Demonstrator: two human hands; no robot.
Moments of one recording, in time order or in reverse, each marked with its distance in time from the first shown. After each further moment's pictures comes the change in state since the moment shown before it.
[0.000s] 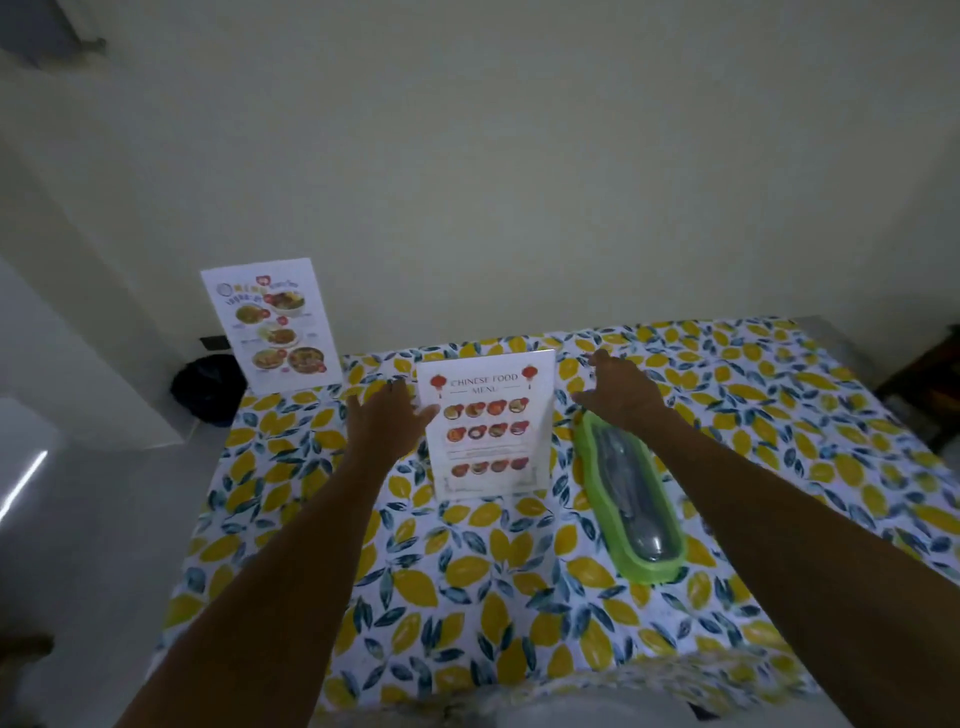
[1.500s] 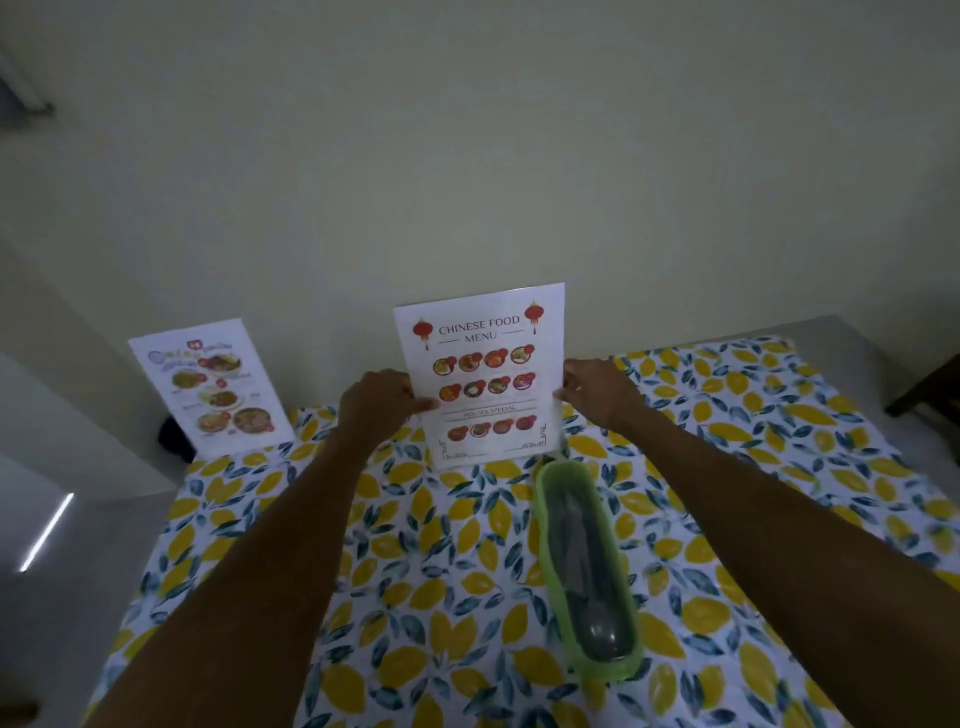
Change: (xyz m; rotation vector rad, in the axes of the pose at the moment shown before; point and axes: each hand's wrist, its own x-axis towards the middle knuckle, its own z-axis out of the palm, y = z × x) left_hand 0.091 0.136 -0.052 -0.177 -0.007 0.118; right_hand 0.104 0.092 -0.046 0.167 0.035 -0.212
